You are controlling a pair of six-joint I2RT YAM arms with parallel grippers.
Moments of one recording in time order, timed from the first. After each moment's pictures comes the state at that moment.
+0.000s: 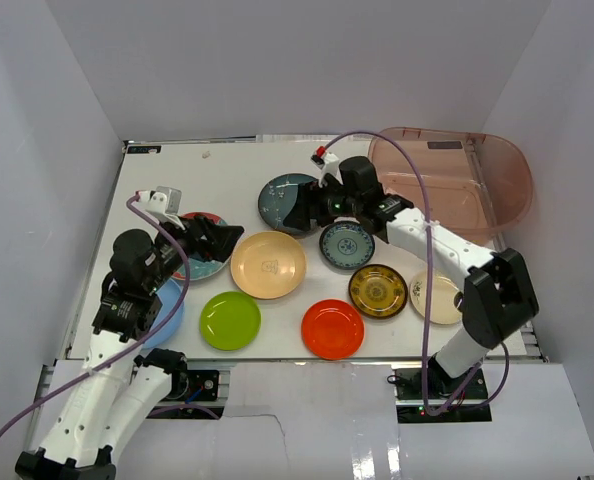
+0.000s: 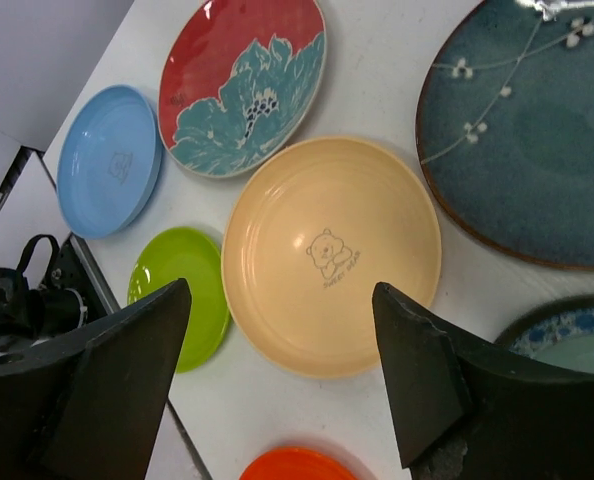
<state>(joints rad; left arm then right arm) -0.28 0.65 0.74 -0.17 0.32 -0.41 0.64 1.55 1.20 -0.13 -0.46 0.34</state>
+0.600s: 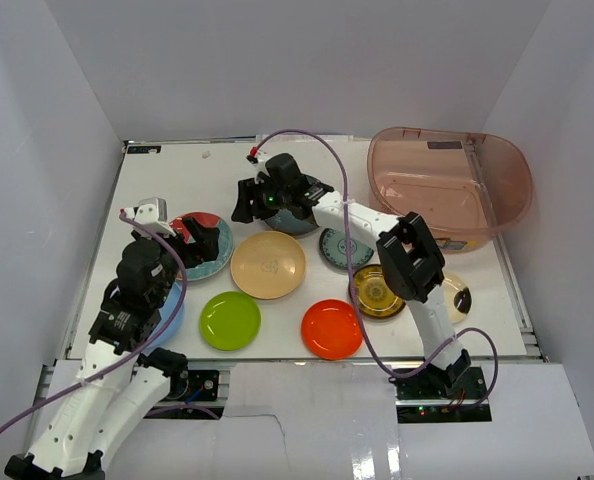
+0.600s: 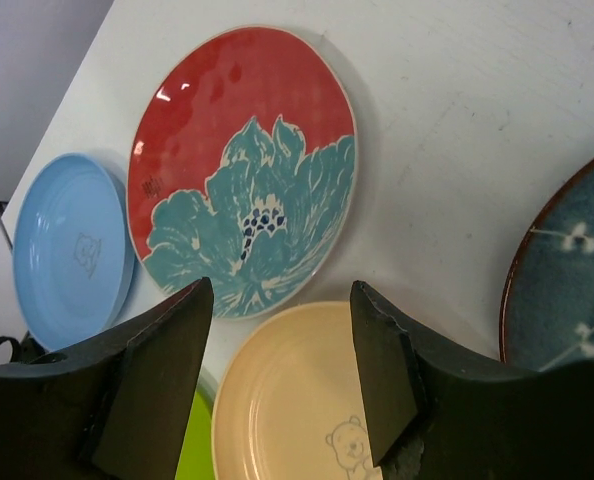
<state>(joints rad) -0.38 0.59 0.76 -0.38 -0.18 -0.42 0.79 2.15 1.77 -0.14 -0.37 0.40</state>
